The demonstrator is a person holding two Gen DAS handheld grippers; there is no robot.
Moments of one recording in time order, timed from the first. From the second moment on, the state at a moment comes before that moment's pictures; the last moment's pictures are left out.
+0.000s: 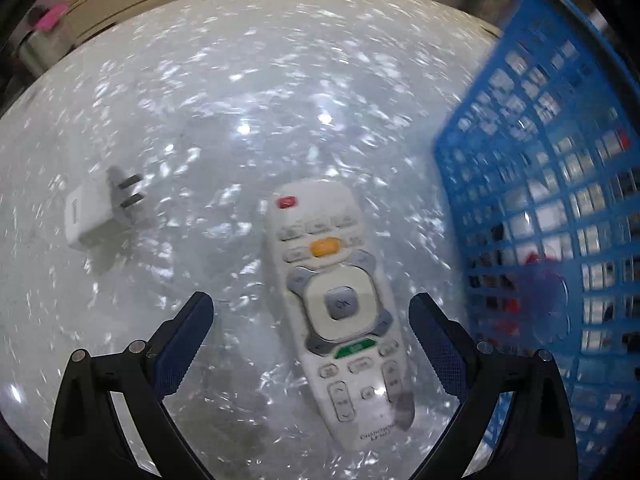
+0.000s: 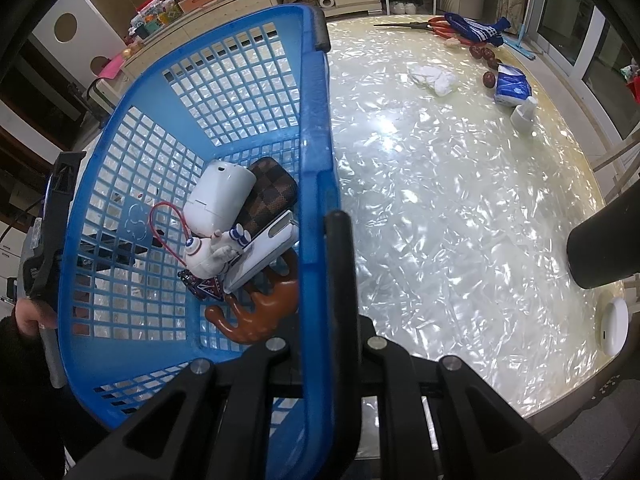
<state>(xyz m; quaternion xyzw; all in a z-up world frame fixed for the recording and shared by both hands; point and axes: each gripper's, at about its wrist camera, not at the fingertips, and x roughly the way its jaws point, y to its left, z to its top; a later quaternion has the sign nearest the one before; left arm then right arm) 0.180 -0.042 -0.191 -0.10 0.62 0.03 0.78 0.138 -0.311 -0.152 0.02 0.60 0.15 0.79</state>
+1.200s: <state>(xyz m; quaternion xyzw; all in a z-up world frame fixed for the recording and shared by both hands) 0.108 -0.069 -0.042 0.04 0.51 -0.10 0.85 0.137 -0.308 -0.151 0.03 0.60 0.14 0.79</state>
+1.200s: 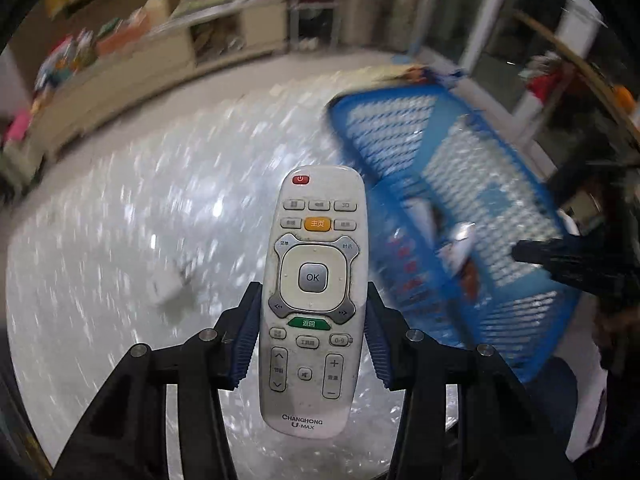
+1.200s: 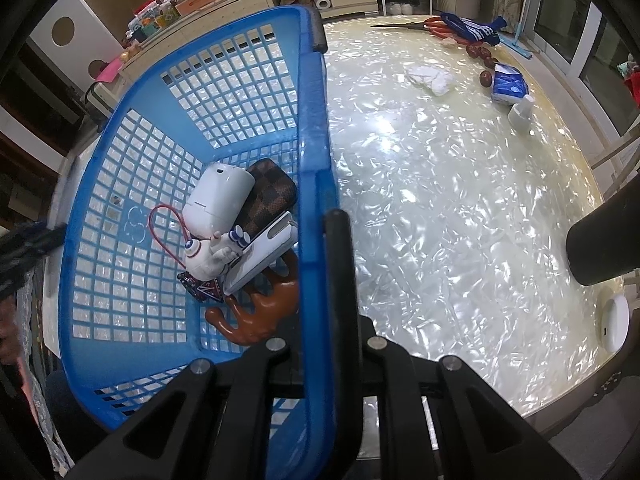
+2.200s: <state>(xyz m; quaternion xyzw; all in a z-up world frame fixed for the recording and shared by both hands) 0.141 -0.205 -0.070 0.15 0.48 -0.28 0.82 0.137 -0.310 -0.152 0.03 0.60 0.15 0.79</state>
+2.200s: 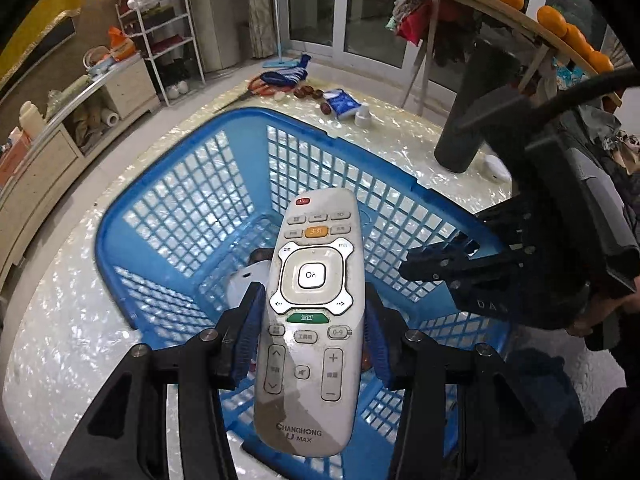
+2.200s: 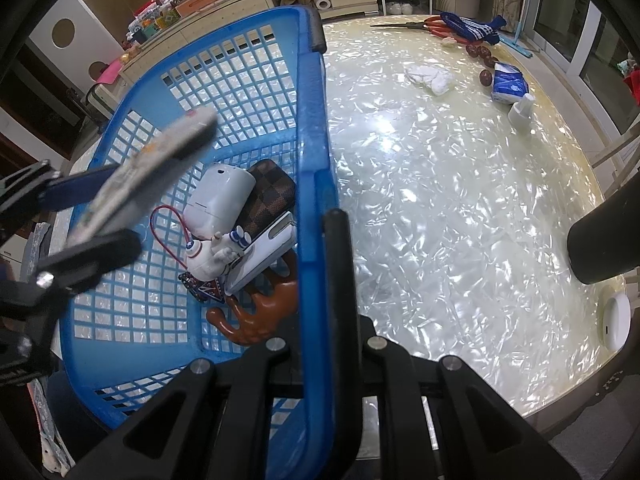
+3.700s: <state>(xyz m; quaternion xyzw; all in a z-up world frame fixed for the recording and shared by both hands) 0.130 -0.092 0.005 0.20 0.49 -0.17 0.83 0.137 -0.309 -0.154 0.04 0.60 0.15 0.79</state>
